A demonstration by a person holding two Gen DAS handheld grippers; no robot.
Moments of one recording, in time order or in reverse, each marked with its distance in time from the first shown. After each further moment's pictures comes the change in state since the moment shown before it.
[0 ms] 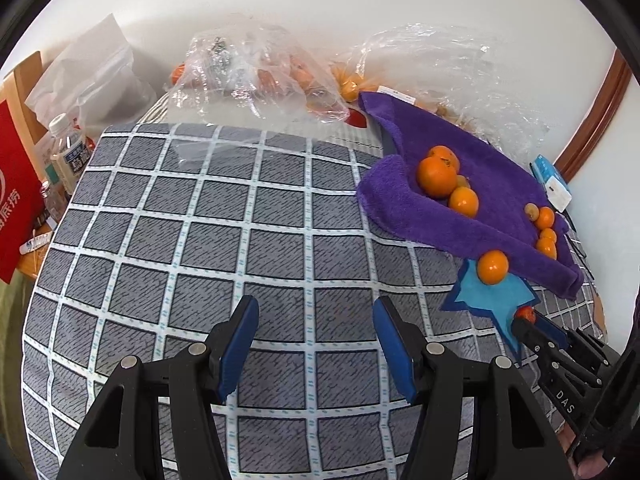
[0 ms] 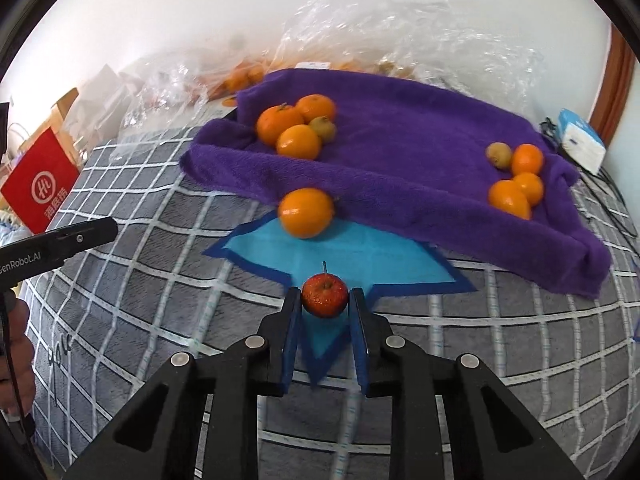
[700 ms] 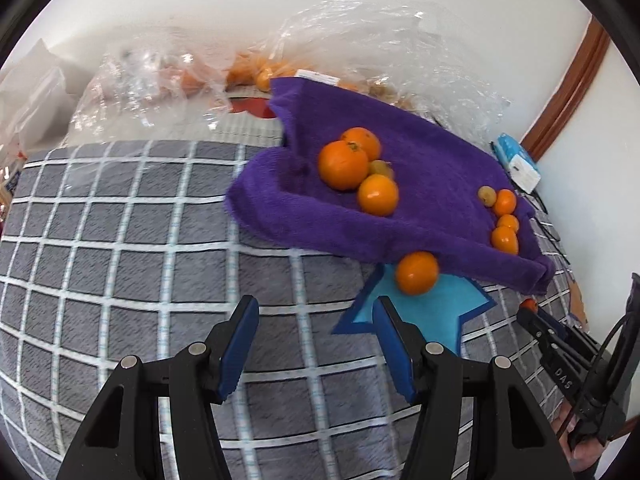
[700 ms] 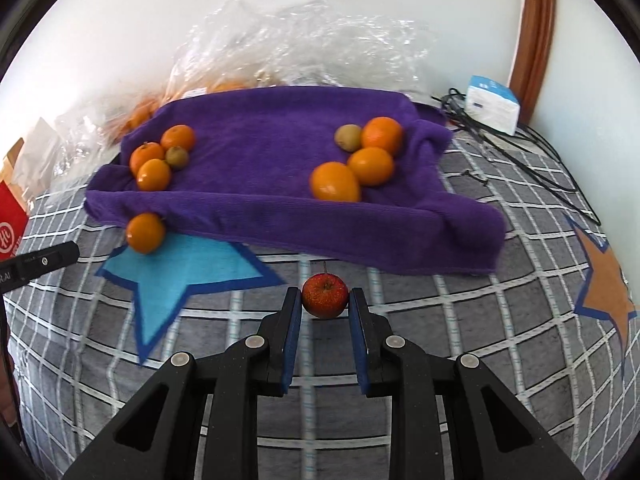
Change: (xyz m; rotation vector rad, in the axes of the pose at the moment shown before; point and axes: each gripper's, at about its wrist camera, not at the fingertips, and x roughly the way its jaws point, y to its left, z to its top) left arm 0.026 -0.080 0.014 0.069 0.040 -0.106; right arm -0.016 -0.103 -0.007 0.158 -0.030 -0.142
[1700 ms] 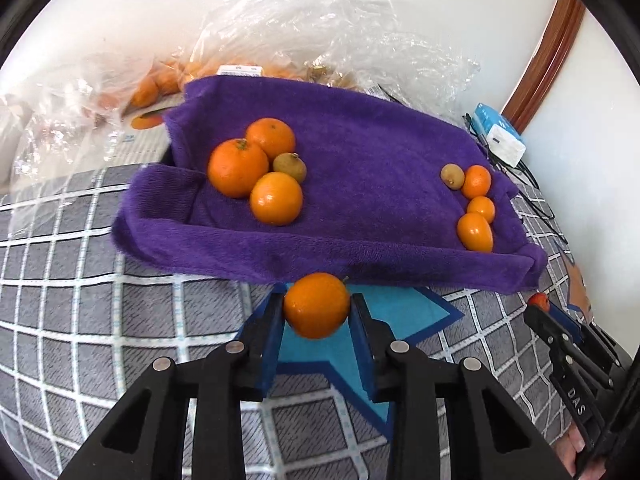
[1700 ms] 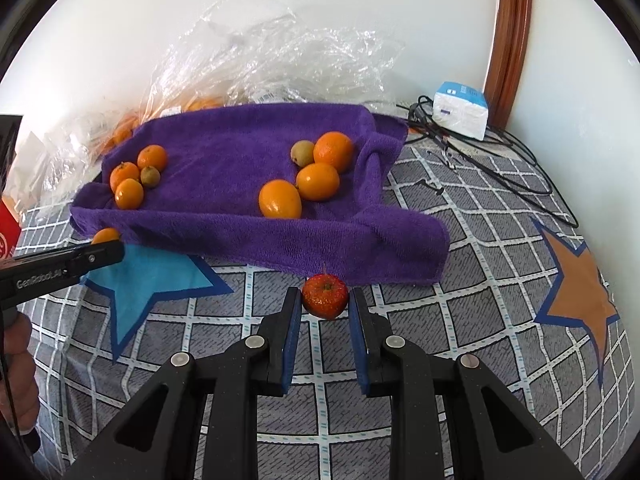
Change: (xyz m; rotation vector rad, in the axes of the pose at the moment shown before) left arm 0.025 -0.069 0.007 0.088 0.030 0.014; right arm -0.016 -0.029 0.005 0.027 -0.030 -0.032
